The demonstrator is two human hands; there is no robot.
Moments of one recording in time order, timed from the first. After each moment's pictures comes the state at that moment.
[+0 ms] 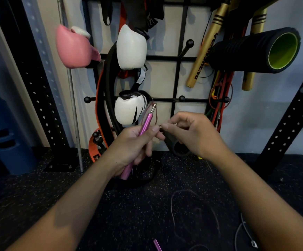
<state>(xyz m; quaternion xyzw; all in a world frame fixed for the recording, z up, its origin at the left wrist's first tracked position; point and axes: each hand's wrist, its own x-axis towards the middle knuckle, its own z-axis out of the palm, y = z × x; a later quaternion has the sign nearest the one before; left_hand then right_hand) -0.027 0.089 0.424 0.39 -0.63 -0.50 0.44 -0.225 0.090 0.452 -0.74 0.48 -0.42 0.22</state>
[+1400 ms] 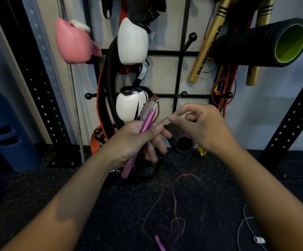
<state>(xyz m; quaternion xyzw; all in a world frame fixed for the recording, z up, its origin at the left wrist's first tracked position) -0.022 0.092 0.436 0.37 -0.67 -0.51 0.38 -0.232 0.087 0.453 -0.73 0.48 -0.45 0.20</state>
